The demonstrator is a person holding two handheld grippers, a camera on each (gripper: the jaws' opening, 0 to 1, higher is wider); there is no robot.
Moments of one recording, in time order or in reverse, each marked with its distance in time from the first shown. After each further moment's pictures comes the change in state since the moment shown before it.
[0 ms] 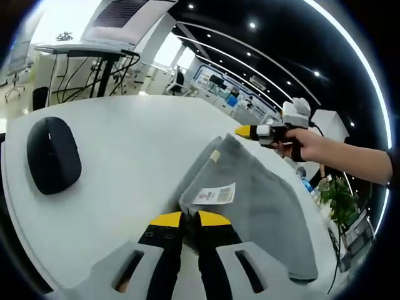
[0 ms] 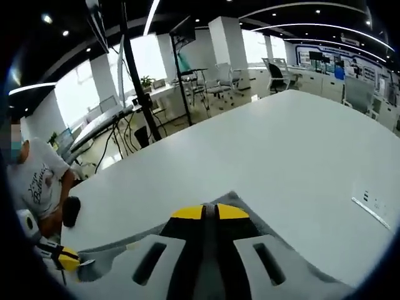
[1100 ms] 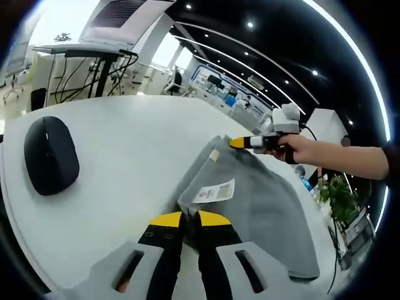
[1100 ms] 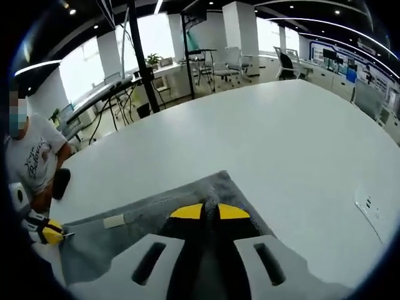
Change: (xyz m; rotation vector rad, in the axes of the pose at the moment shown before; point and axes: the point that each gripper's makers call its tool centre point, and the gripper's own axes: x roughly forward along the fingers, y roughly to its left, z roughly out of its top) left arm 0.002 0.001 -0.001 0.010 -0.003 -0.012; right arm 0.014 -0.010 -0.027 -0.100 0.119 0.030
